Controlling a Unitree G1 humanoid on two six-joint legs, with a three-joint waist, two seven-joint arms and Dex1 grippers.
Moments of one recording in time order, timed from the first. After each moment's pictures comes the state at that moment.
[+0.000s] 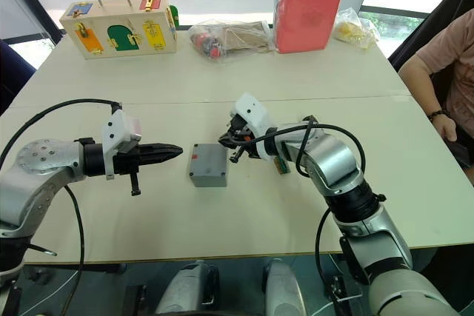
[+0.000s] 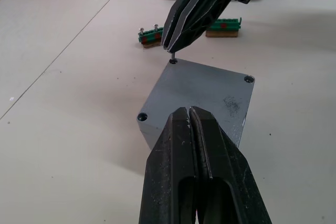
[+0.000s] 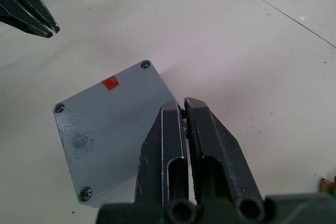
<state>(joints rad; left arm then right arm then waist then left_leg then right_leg) -0.31 0.84 0.05 -0.40 -0.49 0.56 -0.98 -0.74 -0.45 0.29 -0.24 0.37 1.00 0.68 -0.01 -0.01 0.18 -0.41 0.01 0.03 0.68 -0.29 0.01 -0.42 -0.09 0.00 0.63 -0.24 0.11</state>
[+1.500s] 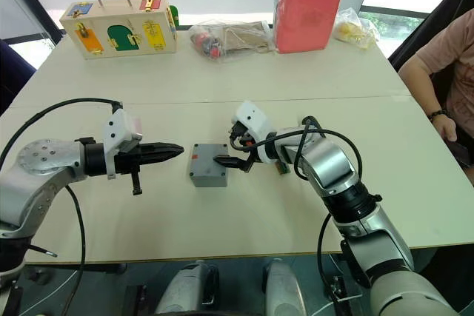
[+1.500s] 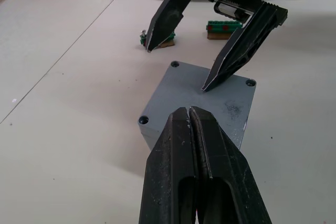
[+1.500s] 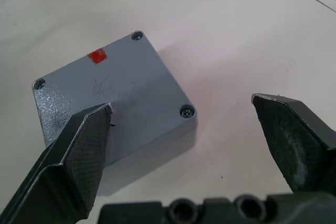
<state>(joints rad) -0.32 0.84 0.04 -0.41 -0.48 0.56 -0.97 -0.72 -0.47 0.32 -0.17 0.32 0.95 0.72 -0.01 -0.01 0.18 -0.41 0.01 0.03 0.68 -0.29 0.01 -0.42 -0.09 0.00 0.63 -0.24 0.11</state>
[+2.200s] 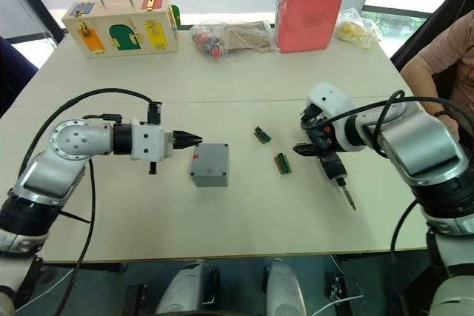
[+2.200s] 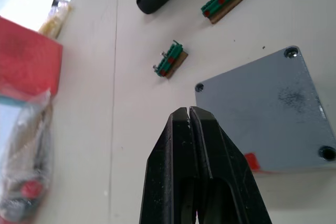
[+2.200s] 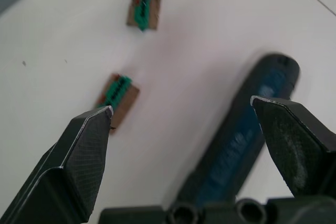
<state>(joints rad) -0.60 0.80 -0.21 -0.10 -0.04 -0.20 -1.07 -0.77 -1.05 0.24 -0.29 0.36 1.29 0.84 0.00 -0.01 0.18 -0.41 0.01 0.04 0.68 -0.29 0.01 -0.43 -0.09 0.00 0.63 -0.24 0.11</state>
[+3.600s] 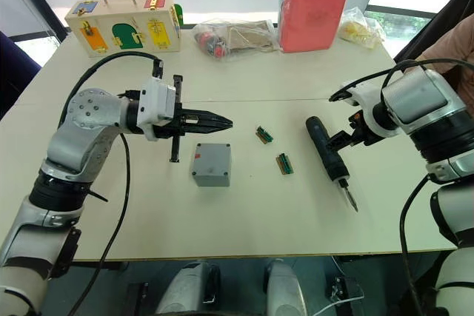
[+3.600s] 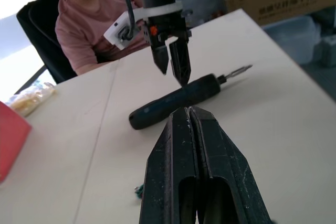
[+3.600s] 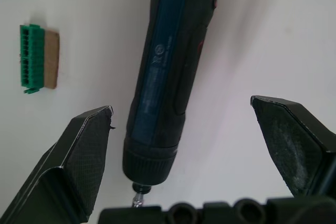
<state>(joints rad) -0.73 0.61 -0.15 -0.18 -0.49 0.26 -1.19 -1.13 -1.03 0.61 0.24 0.23 1.50 1.11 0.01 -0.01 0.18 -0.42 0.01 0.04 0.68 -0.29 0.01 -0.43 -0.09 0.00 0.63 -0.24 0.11</state>
